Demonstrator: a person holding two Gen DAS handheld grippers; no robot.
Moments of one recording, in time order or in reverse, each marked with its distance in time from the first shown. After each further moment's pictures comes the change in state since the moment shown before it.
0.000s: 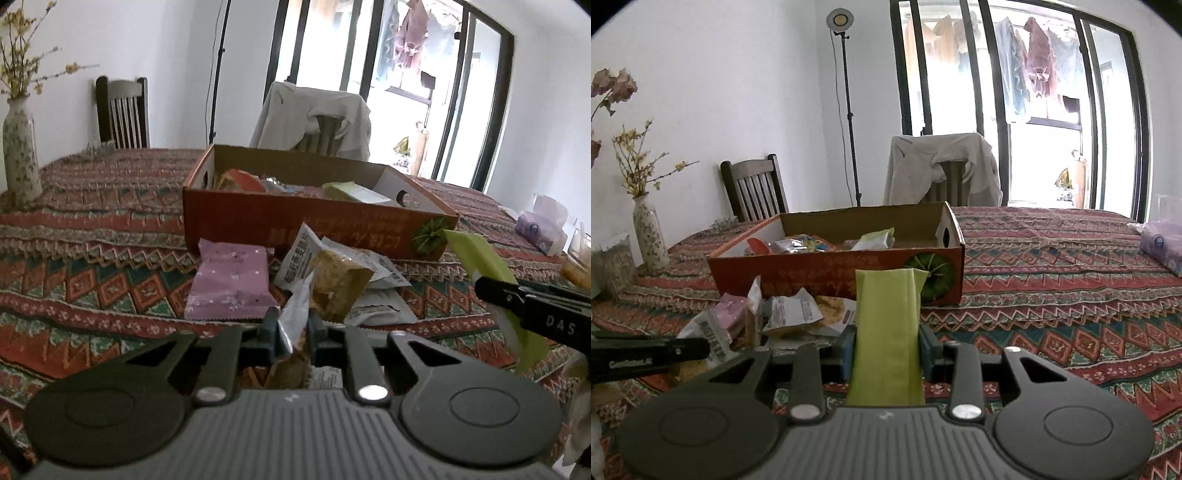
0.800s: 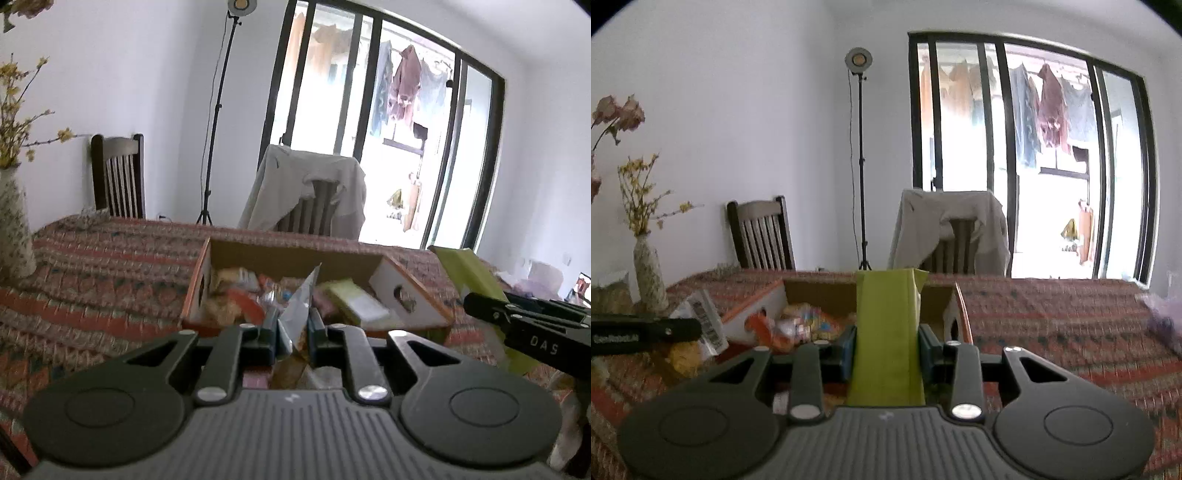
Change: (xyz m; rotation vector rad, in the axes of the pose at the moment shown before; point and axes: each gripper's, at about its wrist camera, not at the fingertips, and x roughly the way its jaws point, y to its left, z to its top) left arm 0.001 0.008 0.085 -0.011 -0.177 -0.027; right arm 0.020 0.014 0.083 -0.079 -0.161 0.005
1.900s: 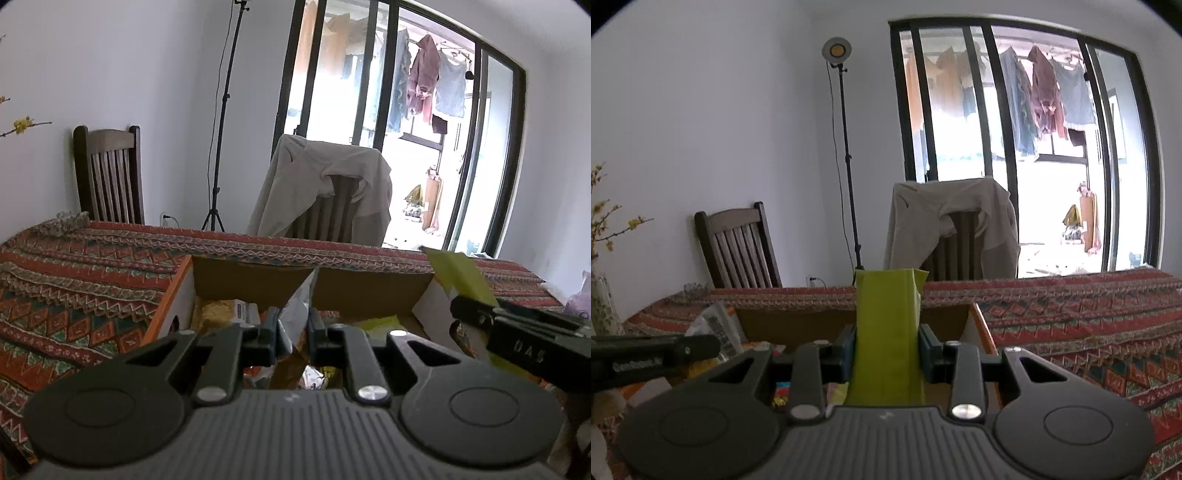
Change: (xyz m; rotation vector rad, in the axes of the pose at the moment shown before) left arm 0.143 0.008 0.022 0.003 0.020 0.055; right arm 0.153 -0.026 -0.001 0.076 0.035 -0.003
